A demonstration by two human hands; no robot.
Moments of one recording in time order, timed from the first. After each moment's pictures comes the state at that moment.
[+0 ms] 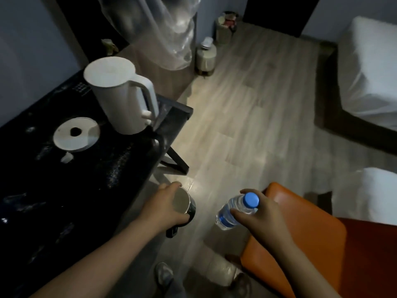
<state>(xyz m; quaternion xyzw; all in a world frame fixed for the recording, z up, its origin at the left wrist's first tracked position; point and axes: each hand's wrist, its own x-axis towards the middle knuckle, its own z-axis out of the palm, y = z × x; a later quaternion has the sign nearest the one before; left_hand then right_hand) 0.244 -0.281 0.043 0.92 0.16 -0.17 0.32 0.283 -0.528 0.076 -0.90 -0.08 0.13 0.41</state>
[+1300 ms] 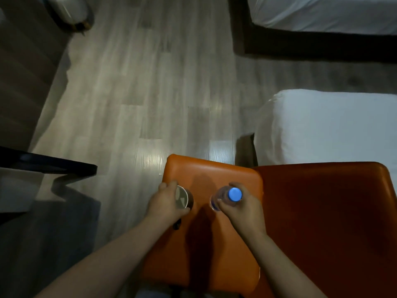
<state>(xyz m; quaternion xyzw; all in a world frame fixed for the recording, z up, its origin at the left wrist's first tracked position) 0.441 -0.733 -0.173 0.93 0.02 -0.30 0.21 0.392 -0.938 -0.154 -0.87 0.22 0.12 0.43</state>
